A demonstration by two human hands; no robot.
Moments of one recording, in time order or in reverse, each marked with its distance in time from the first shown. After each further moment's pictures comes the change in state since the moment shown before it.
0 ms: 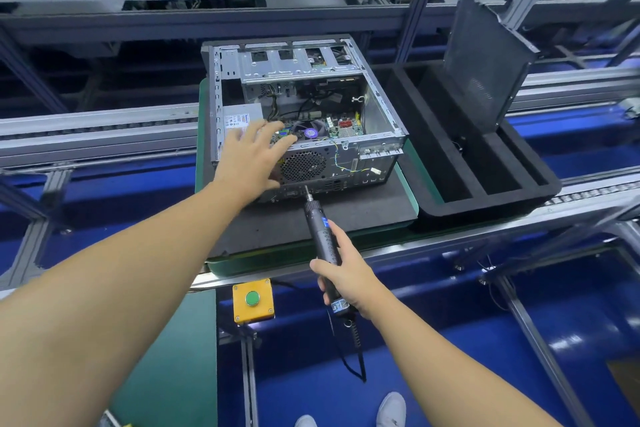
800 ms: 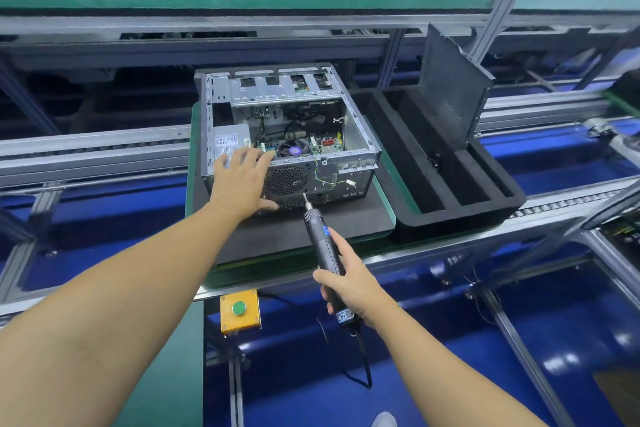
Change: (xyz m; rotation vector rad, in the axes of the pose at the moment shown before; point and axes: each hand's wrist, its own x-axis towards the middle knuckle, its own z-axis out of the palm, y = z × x) left_hand -0.006 0.020 -0.005 -0.078 -0.095 -0.195; right_hand -0.044 -0.020 -0.028 -0.038 0.006 -0.084
